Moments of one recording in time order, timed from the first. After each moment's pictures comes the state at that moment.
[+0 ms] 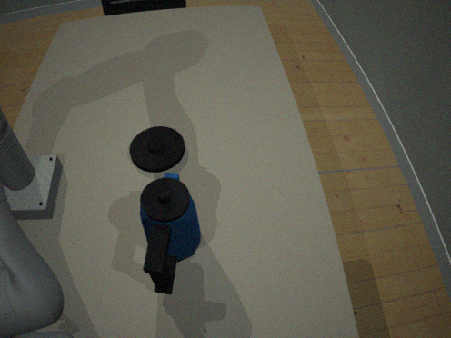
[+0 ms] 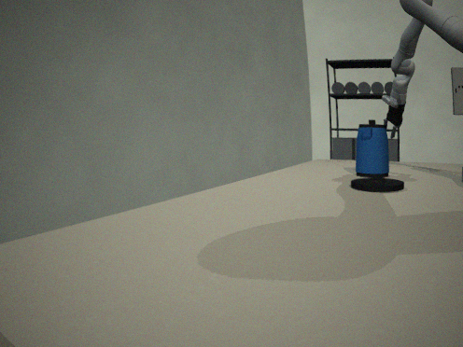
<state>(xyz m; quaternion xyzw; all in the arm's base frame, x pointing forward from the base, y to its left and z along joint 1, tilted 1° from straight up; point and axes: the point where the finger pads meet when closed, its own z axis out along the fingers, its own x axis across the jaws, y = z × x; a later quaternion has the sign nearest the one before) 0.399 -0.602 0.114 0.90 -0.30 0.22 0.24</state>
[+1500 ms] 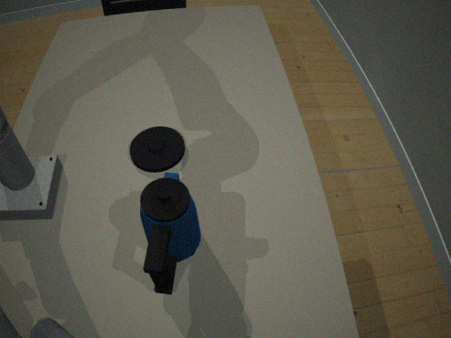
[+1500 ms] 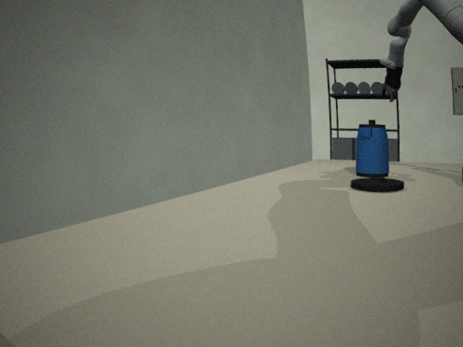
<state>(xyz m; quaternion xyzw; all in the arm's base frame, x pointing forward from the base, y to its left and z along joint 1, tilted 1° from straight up) 0.395 -0.601 0.282 0.90 -0.30 0.22 0.23</state>
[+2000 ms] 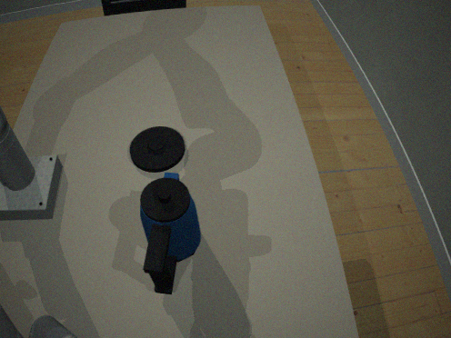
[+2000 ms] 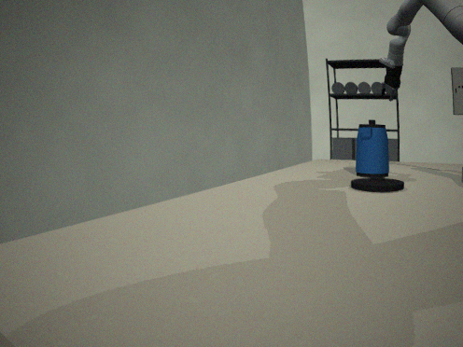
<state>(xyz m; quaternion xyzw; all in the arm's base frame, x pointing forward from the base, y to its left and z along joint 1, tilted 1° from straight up) 0.397 -0.600 0.286 0.90 -0.30 0.22 0.24</state>
